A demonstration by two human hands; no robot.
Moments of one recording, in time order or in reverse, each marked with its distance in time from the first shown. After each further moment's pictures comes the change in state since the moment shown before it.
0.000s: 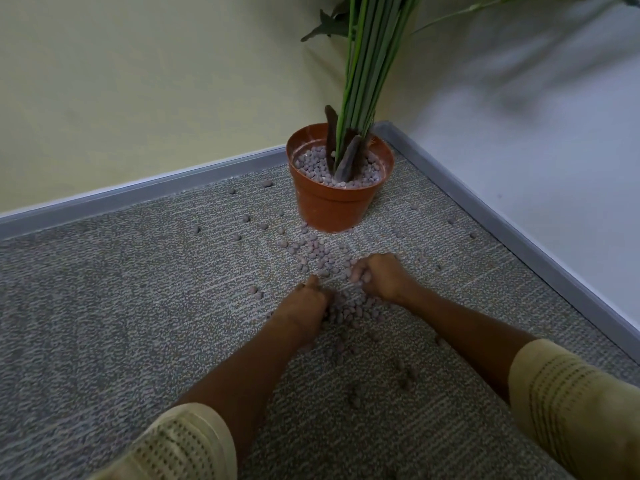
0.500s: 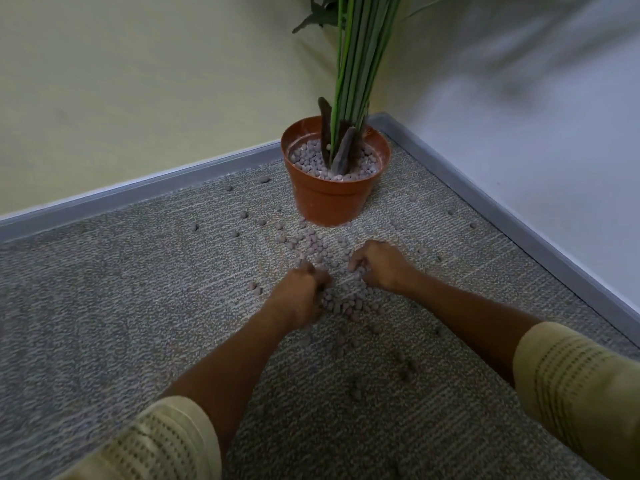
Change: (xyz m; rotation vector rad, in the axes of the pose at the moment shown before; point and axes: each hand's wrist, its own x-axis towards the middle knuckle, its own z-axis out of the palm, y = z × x) left_hand -0.005 -0.008 -0.017 -0.177 0.113 0.033; right_hand 0.000 -0.004 -0.010 -0.113 -0.028 -0.035
